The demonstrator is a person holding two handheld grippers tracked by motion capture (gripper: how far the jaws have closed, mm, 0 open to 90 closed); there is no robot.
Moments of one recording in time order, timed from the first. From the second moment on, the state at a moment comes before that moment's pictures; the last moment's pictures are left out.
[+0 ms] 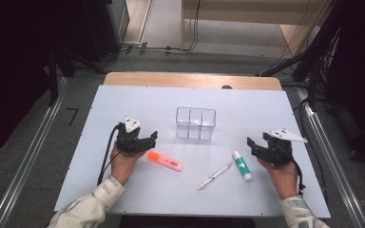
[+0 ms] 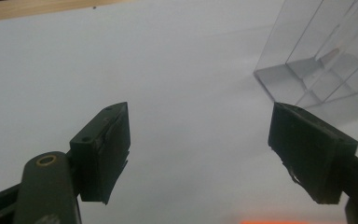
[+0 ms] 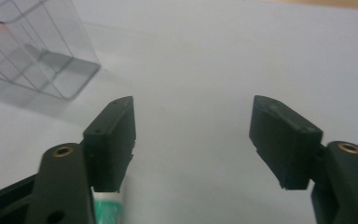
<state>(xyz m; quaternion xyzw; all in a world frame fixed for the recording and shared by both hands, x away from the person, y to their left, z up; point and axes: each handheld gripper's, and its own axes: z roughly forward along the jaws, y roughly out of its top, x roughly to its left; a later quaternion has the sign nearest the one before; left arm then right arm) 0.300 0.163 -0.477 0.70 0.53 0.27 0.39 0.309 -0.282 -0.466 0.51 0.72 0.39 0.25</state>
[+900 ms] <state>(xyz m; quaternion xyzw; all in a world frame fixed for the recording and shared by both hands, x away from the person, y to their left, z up) 0.263 0.193 -0.493 0.70 0.55 0.27 0.38 0.277 -0.320 -0.479 0.54 0.71 0.38 0.22</state>
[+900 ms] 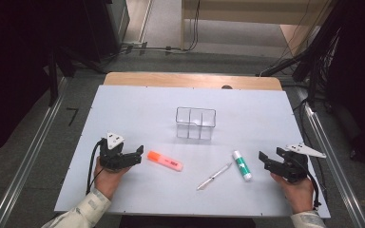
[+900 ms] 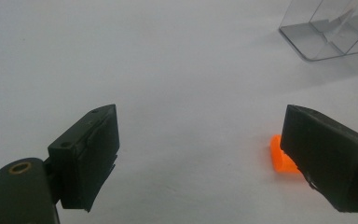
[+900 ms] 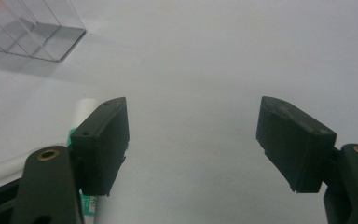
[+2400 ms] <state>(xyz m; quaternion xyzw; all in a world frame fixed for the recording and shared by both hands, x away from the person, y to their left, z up) 0.256 0.121 -0.489 0.73 0.49 0.23 0.43 0.276 -0.324 -0.477 0.55 0.71 0.38 0.23</state>
